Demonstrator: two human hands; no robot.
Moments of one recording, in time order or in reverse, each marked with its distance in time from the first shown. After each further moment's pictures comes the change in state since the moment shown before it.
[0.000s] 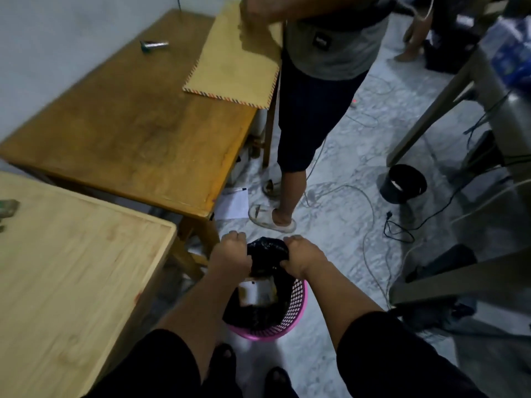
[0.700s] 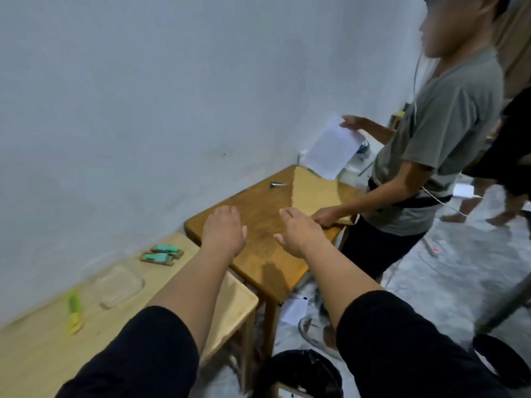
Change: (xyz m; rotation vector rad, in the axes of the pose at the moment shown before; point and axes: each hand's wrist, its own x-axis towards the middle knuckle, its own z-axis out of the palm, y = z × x) left_hand -0.128 -0.050 -0.310 0.142 0.488 -0.478; right_hand -0.153 -0.204 -0.228 -0.353 0.558 -0.576
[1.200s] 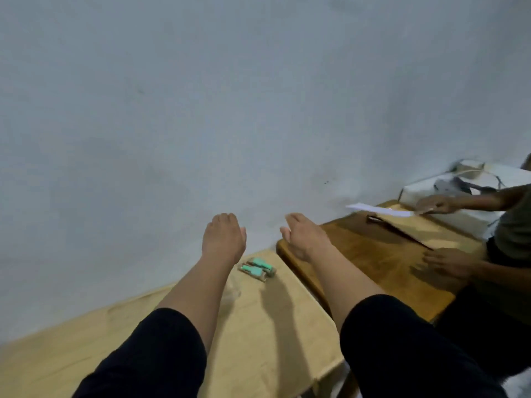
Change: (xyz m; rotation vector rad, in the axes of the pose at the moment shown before) left_hand -0.023 -0.220 -0.026 0.101 0.093 -0.366; right_hand 0.099 -0.202 0.002 0.201 0.014 -0.306
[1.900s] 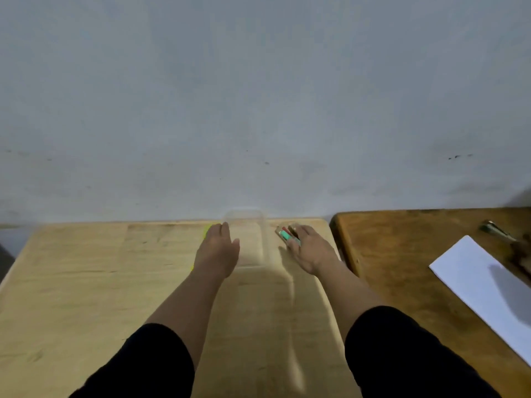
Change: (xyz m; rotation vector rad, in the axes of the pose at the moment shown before) left_hand 0.008 -0.072 0.191 -0.305 -0.319 -0.507; right_hand 0.138 0.015 0.191 0.043 -0.456 -0.191
